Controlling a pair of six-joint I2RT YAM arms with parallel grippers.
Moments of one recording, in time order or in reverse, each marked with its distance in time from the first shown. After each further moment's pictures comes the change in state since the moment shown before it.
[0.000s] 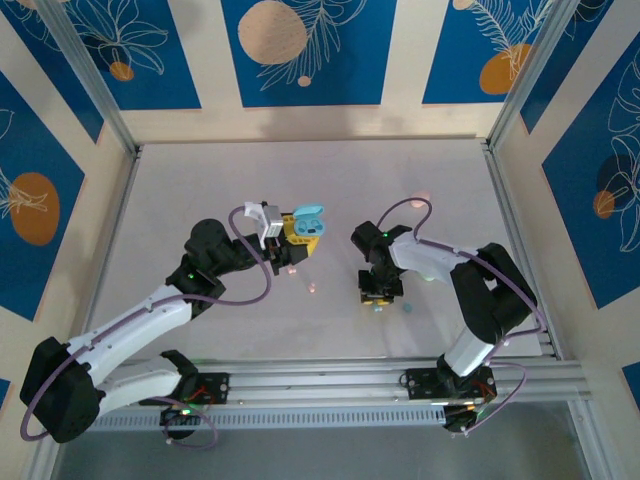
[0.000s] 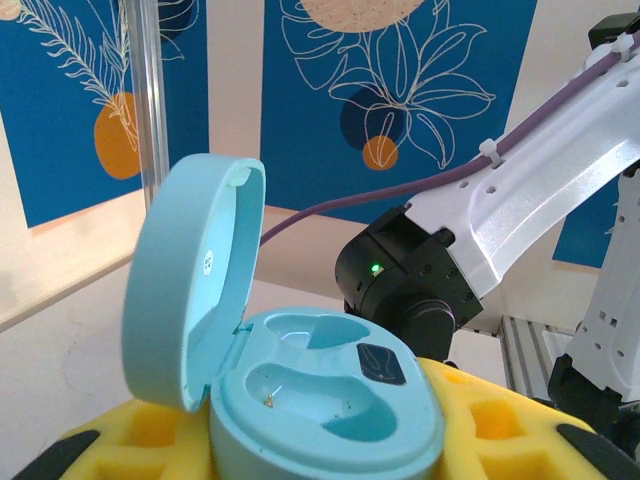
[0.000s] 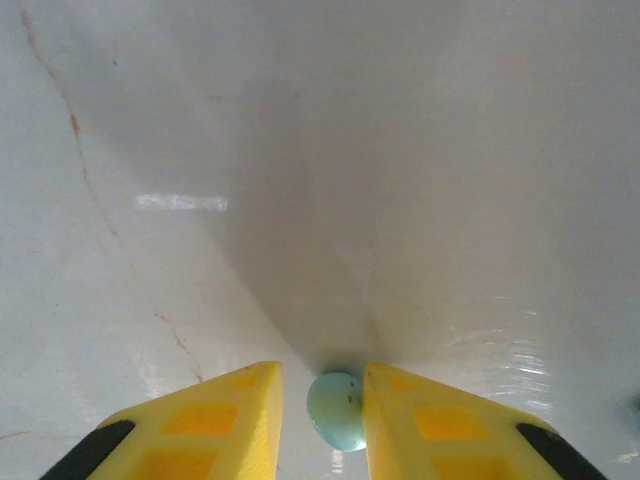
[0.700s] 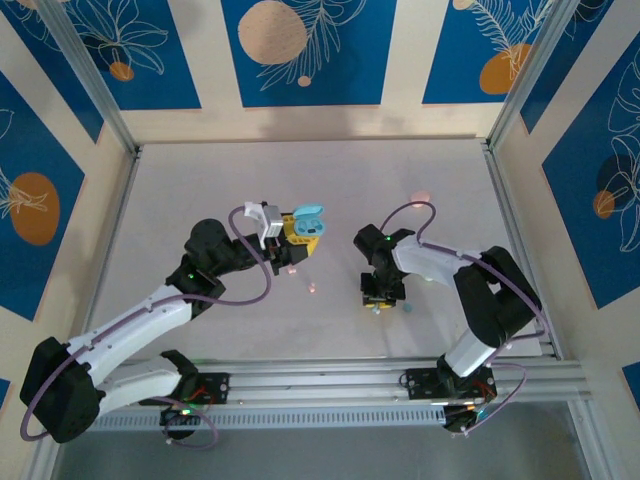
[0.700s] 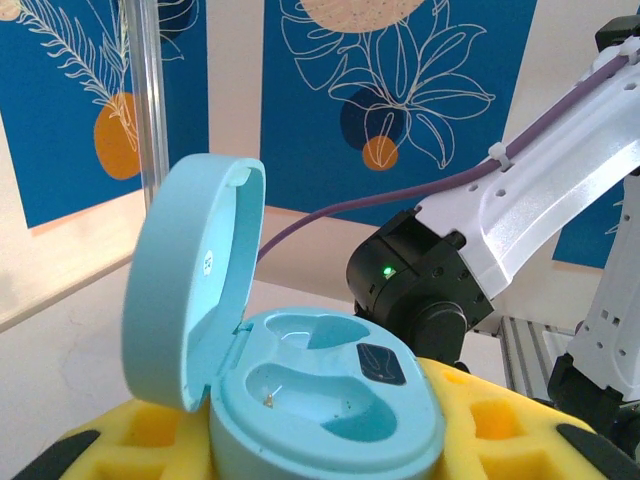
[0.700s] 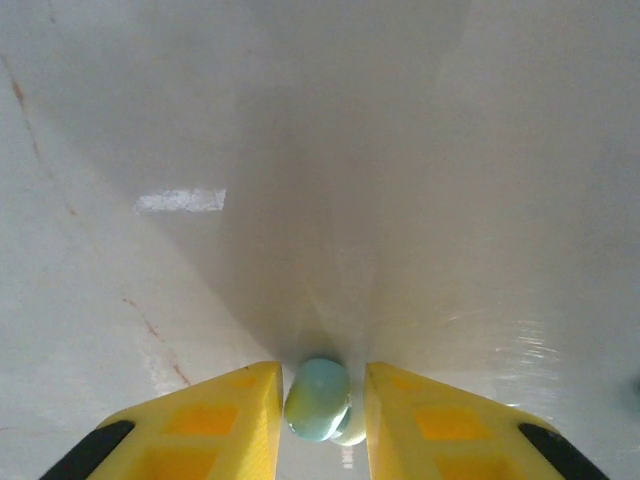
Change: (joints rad) left arm 0.000 0.000 0.000 0.002 0.000 0.000; right arm -0.002 -0.027 -0.040 0.013 -0.005 0.022
